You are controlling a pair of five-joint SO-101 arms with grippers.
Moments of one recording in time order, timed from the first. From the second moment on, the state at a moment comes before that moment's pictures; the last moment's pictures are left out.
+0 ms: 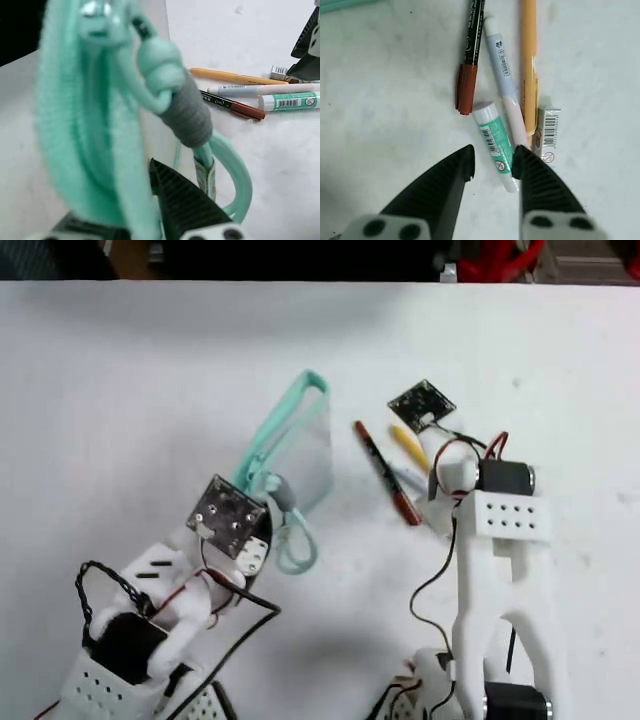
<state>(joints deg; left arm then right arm) 23.0 -84.7 70.3 58.0 -2.5 -0.2 -25.7 34.3 71.7 42.4</state>
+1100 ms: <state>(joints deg) 23.0 -84.7 70.3 58.0 -3.1 -3.5 26.4 -8.4 69.2 46.6</state>
